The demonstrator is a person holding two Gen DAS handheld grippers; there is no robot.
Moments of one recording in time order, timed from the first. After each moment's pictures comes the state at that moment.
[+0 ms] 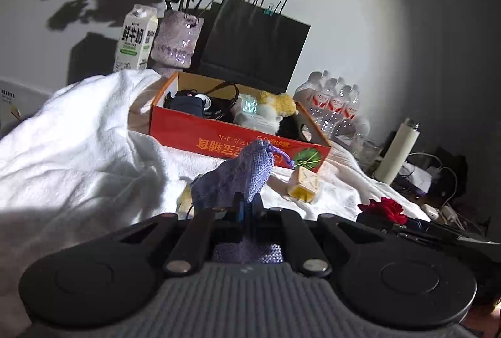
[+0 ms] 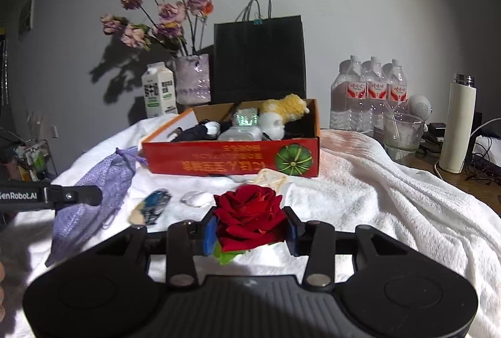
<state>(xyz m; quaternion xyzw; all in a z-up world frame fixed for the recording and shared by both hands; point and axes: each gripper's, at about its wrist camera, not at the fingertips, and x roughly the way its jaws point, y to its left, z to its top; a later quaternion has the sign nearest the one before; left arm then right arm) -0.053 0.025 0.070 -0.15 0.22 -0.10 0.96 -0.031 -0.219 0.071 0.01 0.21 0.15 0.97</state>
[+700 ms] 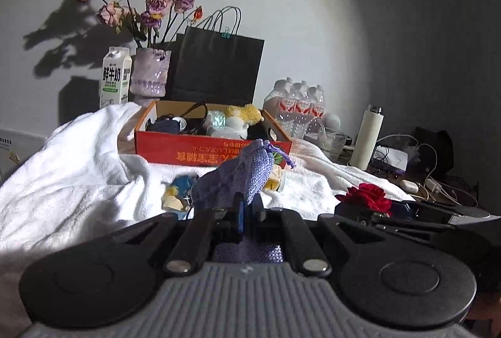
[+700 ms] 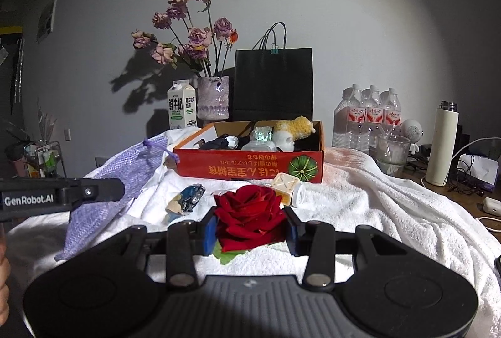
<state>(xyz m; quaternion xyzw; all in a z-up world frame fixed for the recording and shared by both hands) -0.124 -0.007 0.080 -0.07 0.18 -0.13 0.97 -0.111 -0.219 0.081 -0.01 0.17 0.15 0.97</state>
